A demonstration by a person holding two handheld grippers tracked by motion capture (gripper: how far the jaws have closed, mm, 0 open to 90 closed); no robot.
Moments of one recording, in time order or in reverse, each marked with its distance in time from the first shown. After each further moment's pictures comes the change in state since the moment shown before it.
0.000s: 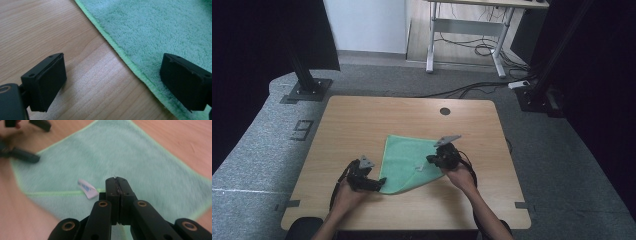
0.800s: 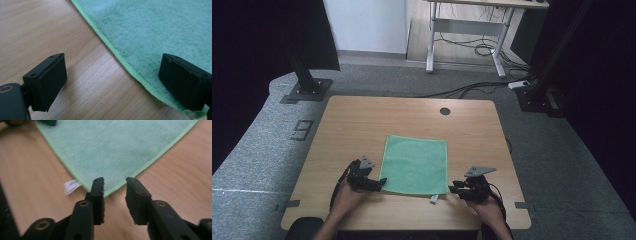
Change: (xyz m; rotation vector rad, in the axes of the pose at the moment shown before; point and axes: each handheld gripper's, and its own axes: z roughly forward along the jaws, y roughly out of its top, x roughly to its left) left arm -0.005 0.003 -0.004 -0.008 0.004 0.015; right arm 0.022 -0.102 -0.071 -0.045 -0.004 0.117
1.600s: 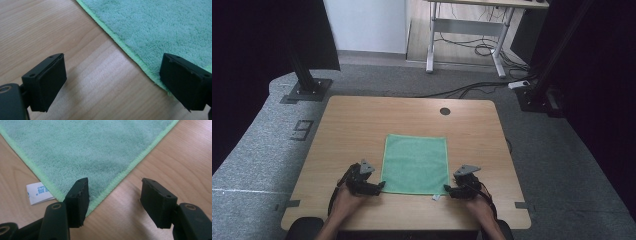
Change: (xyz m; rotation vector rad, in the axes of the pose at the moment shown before) left arm -0.007 -0.007 -0.004 0.020 0.042 0.015; right arm -0.005 -0.001 0.040 0.085 -0.187 -0.079
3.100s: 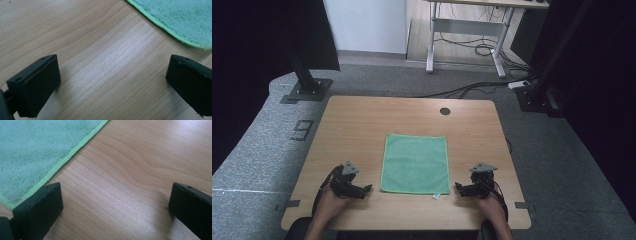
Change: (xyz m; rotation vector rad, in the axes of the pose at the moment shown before) left arm 0.035 -0.031 -0.020 0.012 -0.044 -0.026; right arm -0.042 -0.028 -0.004 -0.055 -0.103 0.142
